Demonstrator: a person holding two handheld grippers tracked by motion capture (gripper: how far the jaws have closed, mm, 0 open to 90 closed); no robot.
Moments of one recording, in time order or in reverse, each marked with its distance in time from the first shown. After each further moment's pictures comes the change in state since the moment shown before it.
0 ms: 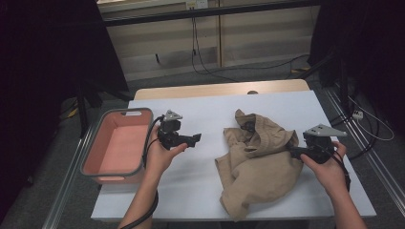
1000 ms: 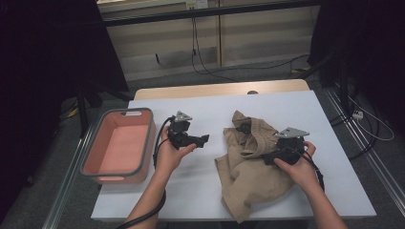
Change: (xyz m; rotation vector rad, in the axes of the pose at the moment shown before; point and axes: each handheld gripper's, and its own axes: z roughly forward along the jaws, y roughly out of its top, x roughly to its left) left arm -0.014 -0.001 0.039 0.023 -0.030 0.026; right arm 0.046 -0.002 0.053 0.096 0.084 -0.058
